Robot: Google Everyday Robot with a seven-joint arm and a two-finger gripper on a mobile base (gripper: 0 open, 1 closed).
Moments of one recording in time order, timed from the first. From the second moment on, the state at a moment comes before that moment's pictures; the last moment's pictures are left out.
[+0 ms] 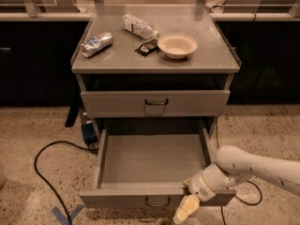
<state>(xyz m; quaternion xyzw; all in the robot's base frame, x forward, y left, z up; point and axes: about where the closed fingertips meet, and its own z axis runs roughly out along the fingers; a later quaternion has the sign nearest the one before) 0.403 -0.113 0.444 -0.47 0.80 0.36 0.08</state>
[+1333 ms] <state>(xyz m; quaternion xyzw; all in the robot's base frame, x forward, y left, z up) 0.385 -0.115 0.446 -0.47 0.80 0.37 0.06</state>
